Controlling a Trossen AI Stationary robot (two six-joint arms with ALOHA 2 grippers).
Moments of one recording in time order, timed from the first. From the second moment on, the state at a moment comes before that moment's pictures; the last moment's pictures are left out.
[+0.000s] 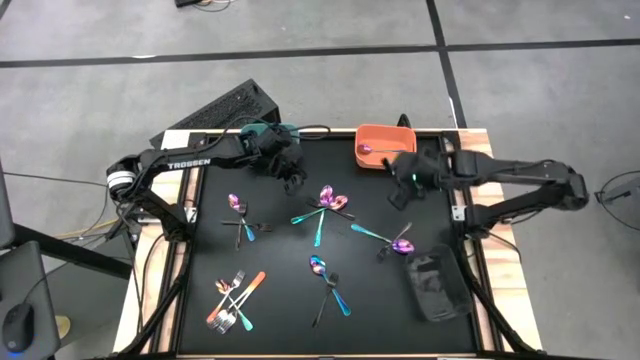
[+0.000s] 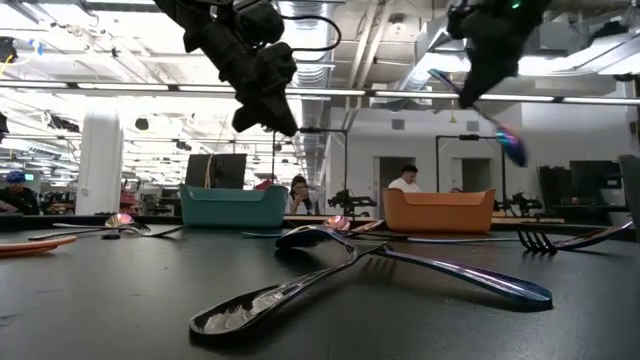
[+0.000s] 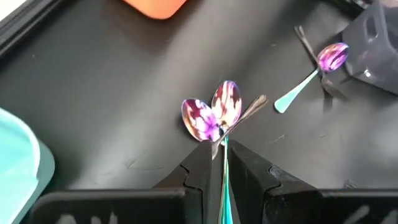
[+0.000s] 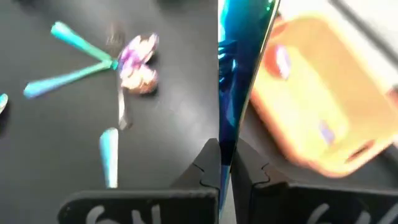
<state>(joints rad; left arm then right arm) 0.43 1.52 1.16 -0.48 0.21 -0.20 -0.17 1.12 1.07 -0.92 0.35 0.32</state>
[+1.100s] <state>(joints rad) 0.47 1.52 1.16 -0.53 0.13 -0.24 -0.60 1.38 1.18 -0.90 0.27 0.08</state>
